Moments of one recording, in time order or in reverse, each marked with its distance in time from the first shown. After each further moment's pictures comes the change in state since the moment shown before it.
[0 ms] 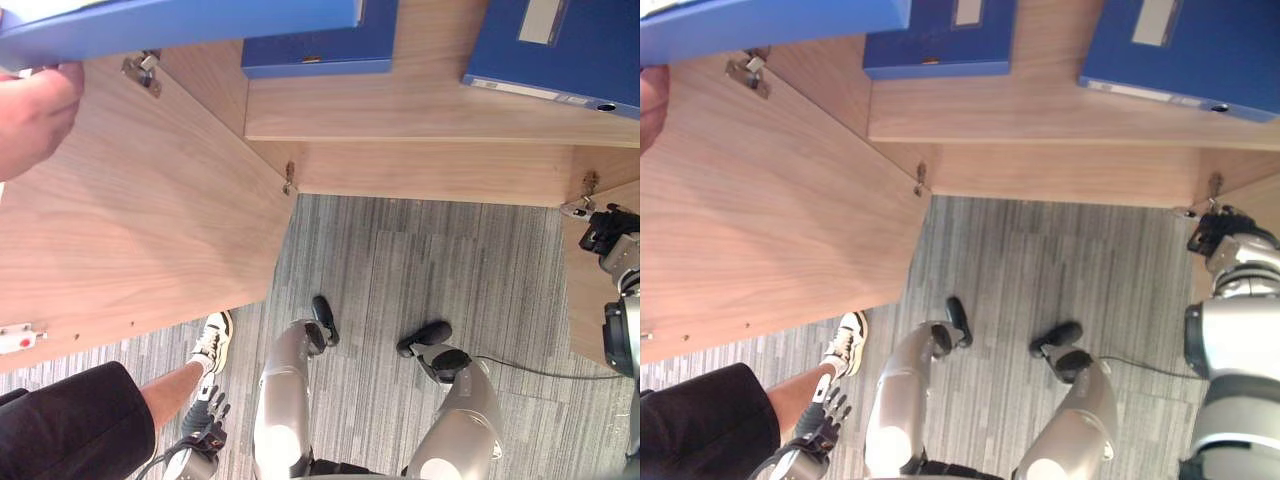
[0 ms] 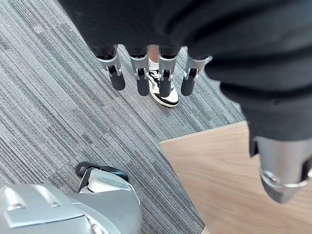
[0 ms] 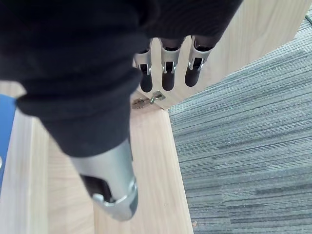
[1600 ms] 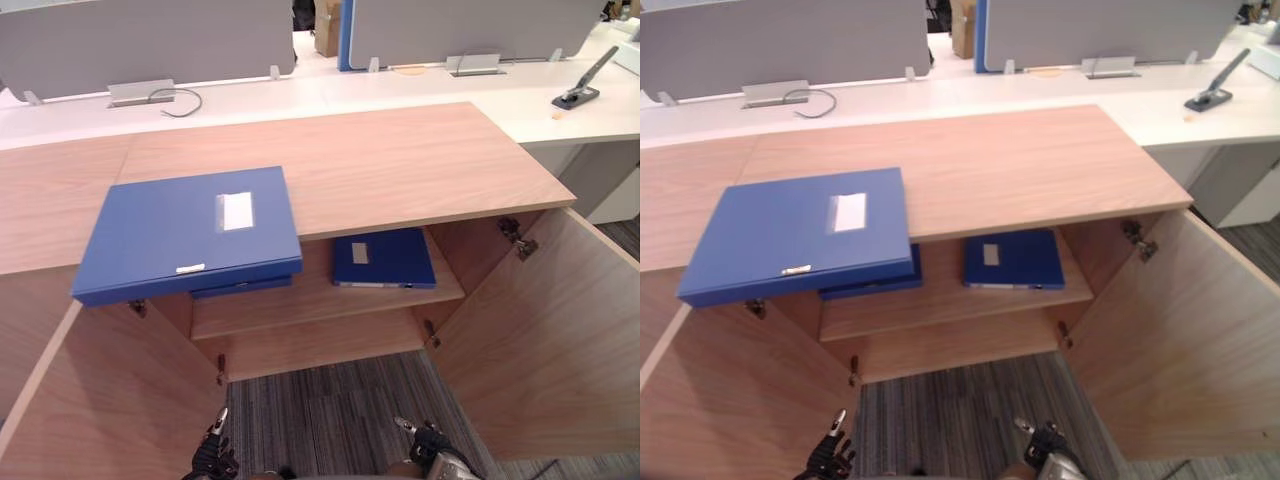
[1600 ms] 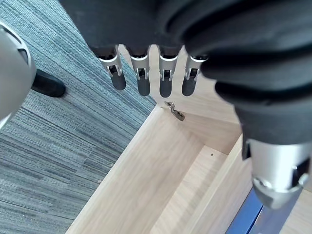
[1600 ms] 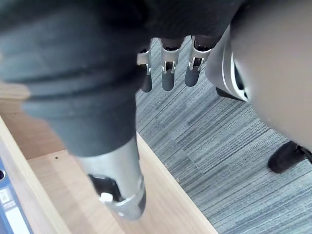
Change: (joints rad) left arm -0.075 -0.129 0.167 0.351 0.245 -0.051 -0.011; right arm 1.029 0.839 -0.499 -0.374 -0.294 -0.168 -0.069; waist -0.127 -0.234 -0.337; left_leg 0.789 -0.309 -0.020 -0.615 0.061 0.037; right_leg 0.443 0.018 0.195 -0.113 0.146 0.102
